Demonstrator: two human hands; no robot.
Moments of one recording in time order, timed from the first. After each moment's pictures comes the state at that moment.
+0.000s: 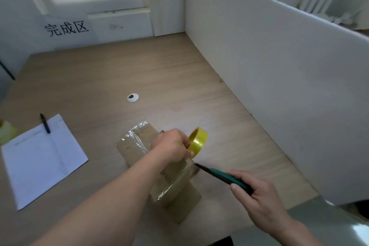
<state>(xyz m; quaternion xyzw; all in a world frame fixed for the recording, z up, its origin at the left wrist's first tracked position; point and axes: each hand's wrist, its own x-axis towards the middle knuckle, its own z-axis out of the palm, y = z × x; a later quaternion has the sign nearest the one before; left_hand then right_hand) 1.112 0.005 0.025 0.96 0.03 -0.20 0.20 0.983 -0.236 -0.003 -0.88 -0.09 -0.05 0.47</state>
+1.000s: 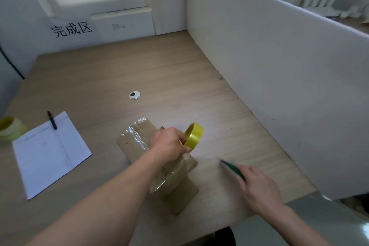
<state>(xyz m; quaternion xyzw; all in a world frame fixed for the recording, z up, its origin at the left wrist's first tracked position) 1.099 -0.001 0.022 0.97 0.05 -0.14 0.18 1.000 -0.267 -0.054 -0.98 0.01 0.07 0.16</state>
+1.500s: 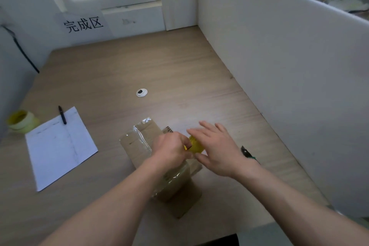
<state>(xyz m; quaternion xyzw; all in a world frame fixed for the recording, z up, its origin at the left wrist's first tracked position) 1.094 -0.004 0.026 0.98 0.01 -0.13 0.14 1.100 -0.178 0.013 -0.93 -0.34 -0.01 0.16</state>
